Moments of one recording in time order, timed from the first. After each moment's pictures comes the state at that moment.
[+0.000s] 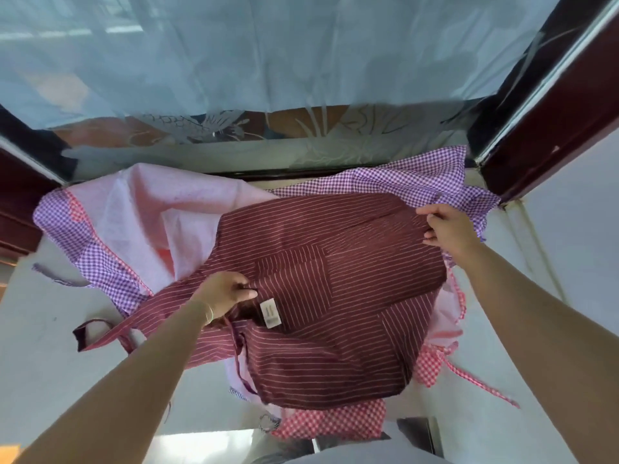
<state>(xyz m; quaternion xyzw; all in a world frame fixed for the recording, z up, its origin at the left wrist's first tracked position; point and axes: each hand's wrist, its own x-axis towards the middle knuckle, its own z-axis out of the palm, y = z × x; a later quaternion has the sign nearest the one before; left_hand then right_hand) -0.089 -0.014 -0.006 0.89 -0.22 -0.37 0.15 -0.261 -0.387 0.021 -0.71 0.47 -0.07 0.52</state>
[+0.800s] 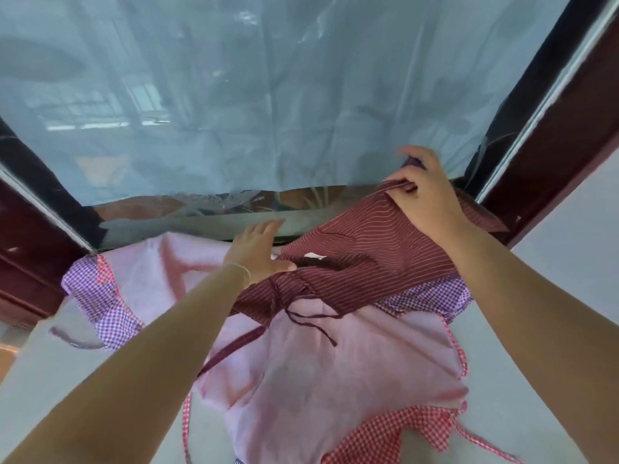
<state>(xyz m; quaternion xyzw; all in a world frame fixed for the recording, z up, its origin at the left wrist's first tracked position) -0.027 -0.104 0.118 0.91 -0.39 -0.10 0.08 -0.193 -0.356 0.194 -0.91 0.13 -0.31 0.23</state>
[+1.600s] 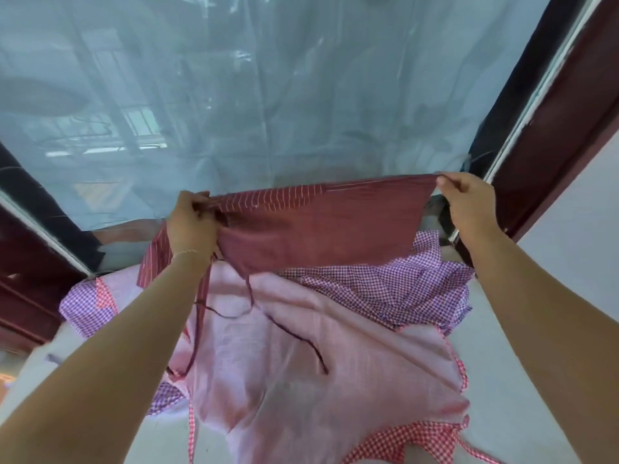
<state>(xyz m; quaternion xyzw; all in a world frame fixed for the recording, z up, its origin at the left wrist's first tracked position) 0.021 -0.075 0.178 0.85 -0.12 0.12 0.49 -0.216 -0.409 0.198 -0.73 0.36 -0.40 0.42</state>
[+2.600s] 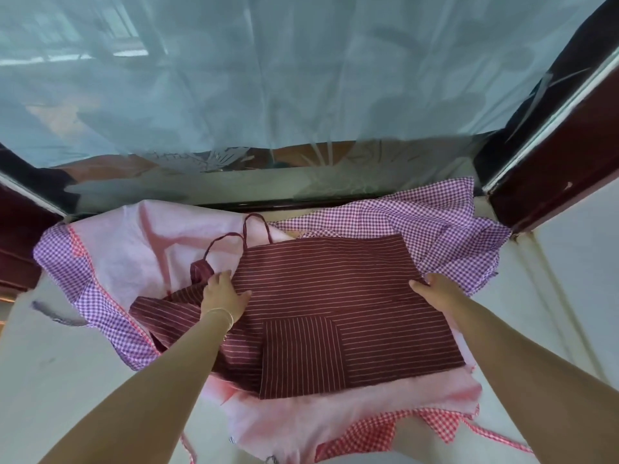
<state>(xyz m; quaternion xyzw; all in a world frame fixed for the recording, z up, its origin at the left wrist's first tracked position) -0.027 -0.051 -0.046 0.96 -0.08 -0.25 0.12 -0.255 -0.390 -0.041 -0.75 0.50 0.20 0.38</state>
